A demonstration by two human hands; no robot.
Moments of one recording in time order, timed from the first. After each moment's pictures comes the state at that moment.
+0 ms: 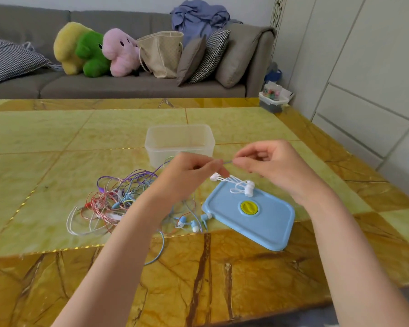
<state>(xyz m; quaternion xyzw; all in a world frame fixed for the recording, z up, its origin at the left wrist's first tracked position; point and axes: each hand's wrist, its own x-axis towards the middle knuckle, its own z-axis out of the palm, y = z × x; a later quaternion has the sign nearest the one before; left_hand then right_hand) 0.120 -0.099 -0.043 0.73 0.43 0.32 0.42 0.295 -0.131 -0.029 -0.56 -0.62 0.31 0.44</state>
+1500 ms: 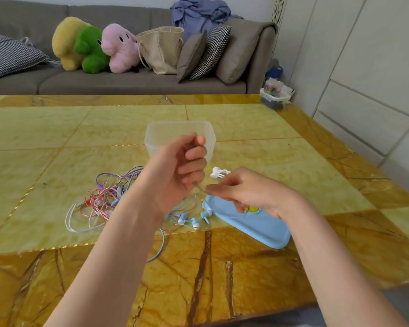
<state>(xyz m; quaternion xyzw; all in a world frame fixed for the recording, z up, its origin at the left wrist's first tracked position) 0.114 -0.098 -0.034 0.36 0.24 0.41 0.80 0.263 -0.130 -0.048 -0.60 -0.64 0.43 0.22</state>
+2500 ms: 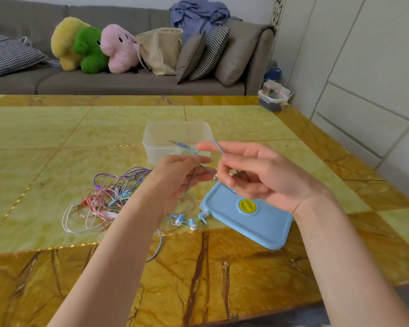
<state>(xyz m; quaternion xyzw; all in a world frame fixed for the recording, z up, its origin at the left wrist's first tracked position) 0.119 -0.096 -0.050 0.50 0.45 0.38 0.64 0.281 -0.142 -0.022 -0.37 -0.59 0.61 0.38</state>
